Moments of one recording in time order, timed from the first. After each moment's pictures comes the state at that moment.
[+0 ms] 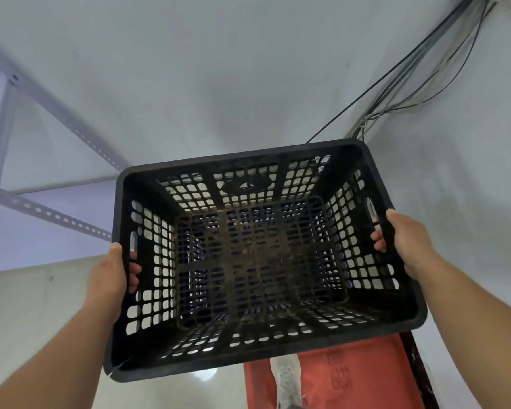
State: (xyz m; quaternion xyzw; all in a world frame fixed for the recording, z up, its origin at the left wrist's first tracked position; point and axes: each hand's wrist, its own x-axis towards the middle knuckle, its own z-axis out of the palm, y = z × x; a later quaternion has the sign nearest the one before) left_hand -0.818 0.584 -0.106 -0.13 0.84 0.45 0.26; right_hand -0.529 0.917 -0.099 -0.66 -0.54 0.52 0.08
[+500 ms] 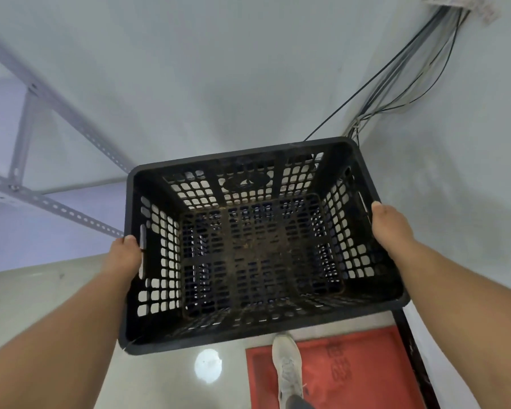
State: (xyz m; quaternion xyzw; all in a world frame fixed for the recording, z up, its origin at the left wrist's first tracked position) left_hand -0.824 0.592 -0.090 -0.08 0.94 0.24 0.24; right_hand -0.539 0.914 -0.093 -0.68 -0.64 0.35 0.00
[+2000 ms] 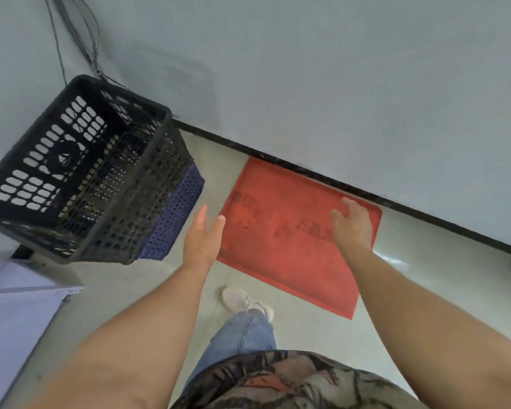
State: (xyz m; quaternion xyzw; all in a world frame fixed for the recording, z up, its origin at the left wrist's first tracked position) left_hand -0.416 0.396 0.044 0.47 0.71 0.19 0.49; right_hand -0.165 0.345 0.047 -0.88 -0.28 0.30 0.25
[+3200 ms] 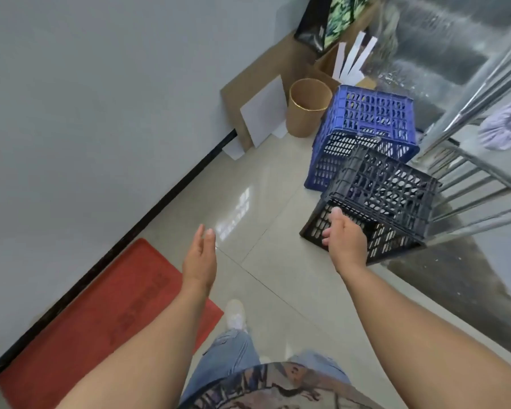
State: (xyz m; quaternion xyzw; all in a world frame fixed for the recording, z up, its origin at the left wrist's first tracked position) left_hand 0.102 -0.008 0.066 0.77 0.28 -0.08 0.56; right_hand 0.136 -0.244 0.074 -0.85 0.31 0.05 0.43
